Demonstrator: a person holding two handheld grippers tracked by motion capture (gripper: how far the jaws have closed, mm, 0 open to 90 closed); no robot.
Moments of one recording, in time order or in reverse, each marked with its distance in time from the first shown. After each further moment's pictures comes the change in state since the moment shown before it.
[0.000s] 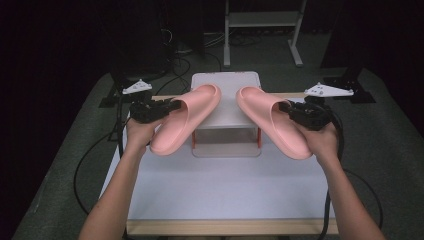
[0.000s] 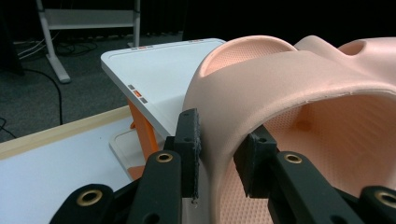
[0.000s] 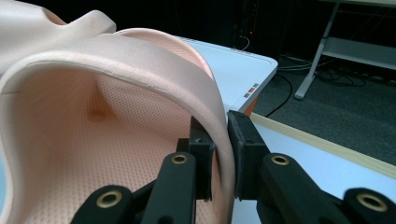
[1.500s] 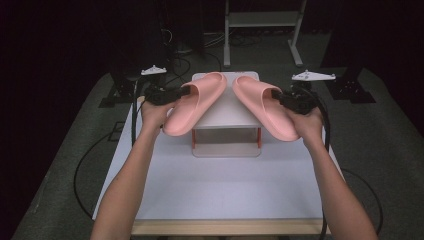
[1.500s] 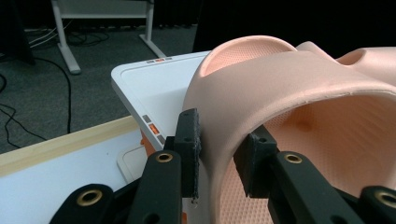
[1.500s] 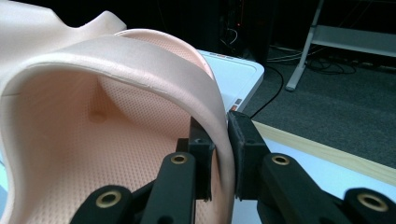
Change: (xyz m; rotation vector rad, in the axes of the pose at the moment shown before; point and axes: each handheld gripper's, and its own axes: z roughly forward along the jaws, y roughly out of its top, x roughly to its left) left arm 0.018 0.029 0.052 0.028 0.057 -0.038; right arm -0.017 0.019 0.050 0.029 -0.047 0.061
